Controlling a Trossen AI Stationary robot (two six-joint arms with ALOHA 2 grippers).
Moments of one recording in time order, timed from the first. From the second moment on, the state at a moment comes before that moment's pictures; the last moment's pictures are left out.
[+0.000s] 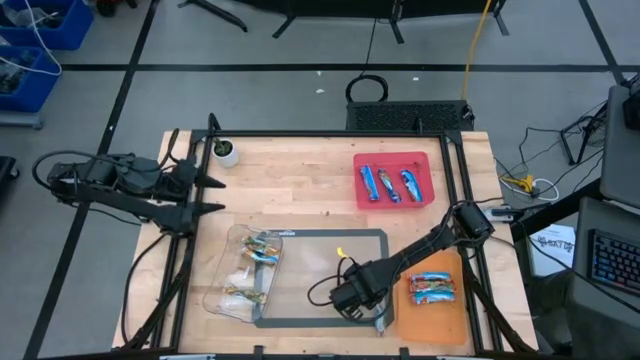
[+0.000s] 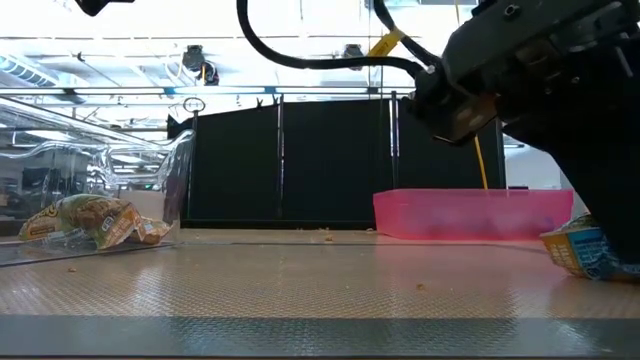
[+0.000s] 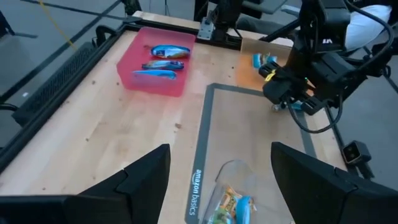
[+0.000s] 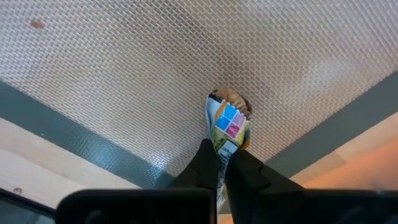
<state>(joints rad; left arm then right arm) -0.19 0.61 1.04 -0.92 -0.20 -0.28 0.49 2.10 1.54 -1.04 -0.24 1.34</state>
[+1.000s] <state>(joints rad) -0.19 0.61 1.04 -0.90 -0.21 -0.30 0.33 1.68 1.54 -1.05 0.10 1.11</state>
